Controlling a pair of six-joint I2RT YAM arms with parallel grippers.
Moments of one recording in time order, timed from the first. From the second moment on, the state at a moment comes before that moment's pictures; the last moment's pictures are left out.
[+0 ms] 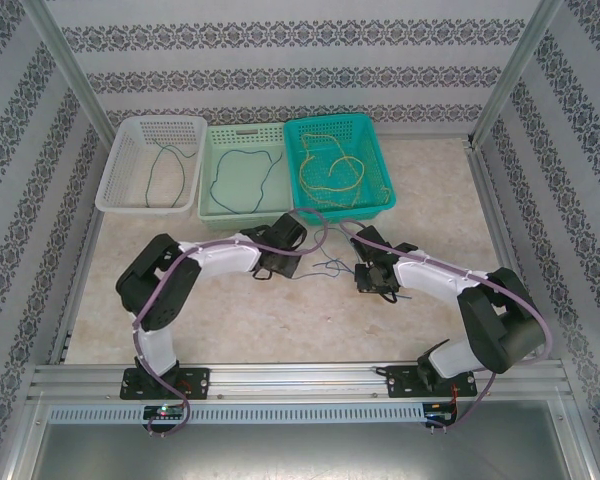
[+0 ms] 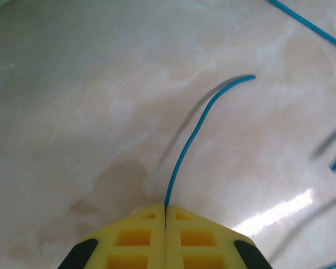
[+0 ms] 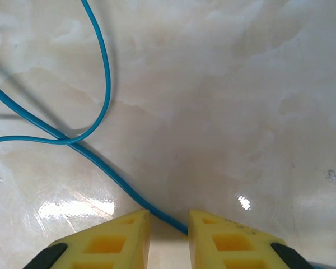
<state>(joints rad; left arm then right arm) -0.71 1.81 1.09 -0.40 -0.12 -0.28 0.51 1.45 0.71 -0.57 0.10 0.58</state>
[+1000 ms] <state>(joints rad) -0.71 1.08 1.30 -0.49 -0.33 -0.02 0.51 1.41 0.70 -0.56 0.12 0.58</state>
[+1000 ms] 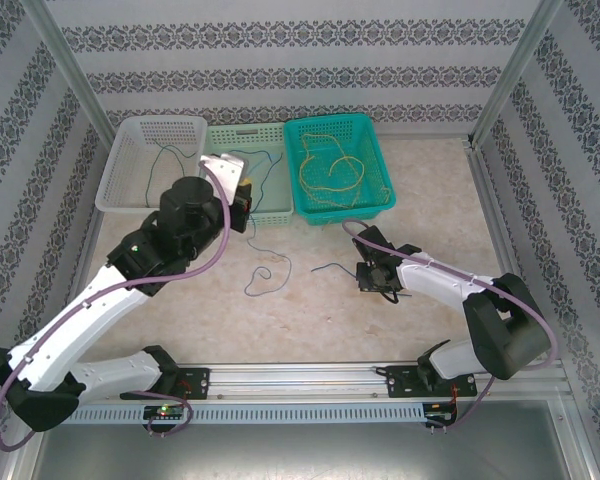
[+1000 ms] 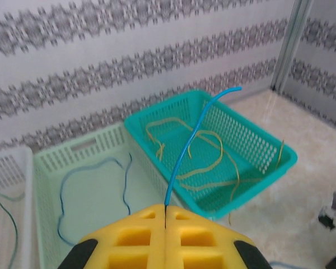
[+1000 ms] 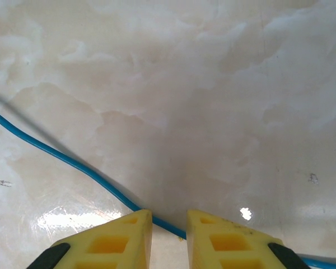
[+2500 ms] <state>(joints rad) -0.17 2.07 2.19 -0.52 -0.10 0.17 0.51 1.32 0.71 -0.54 0.11 0.56</state>
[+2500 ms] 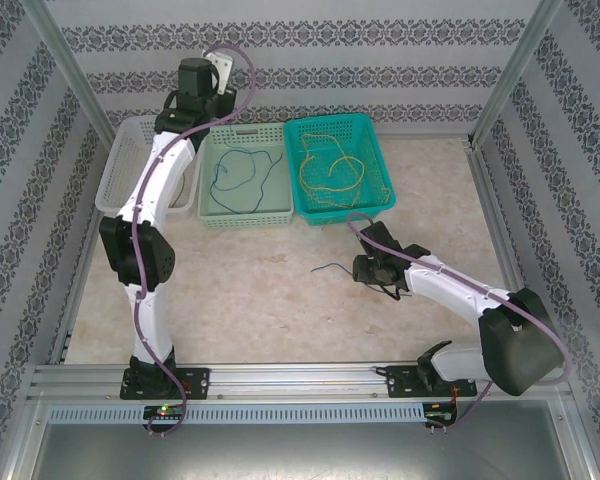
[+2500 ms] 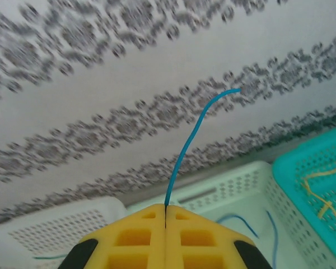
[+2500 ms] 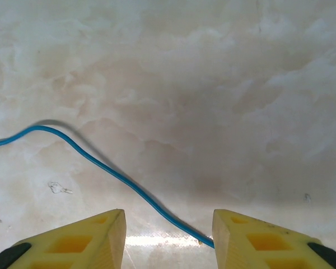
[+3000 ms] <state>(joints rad) -0.18 2.07 1.88 -0.57 0.01 -0.09 0.52 1.34 0.70 -0.57 0.11 0.57</state>
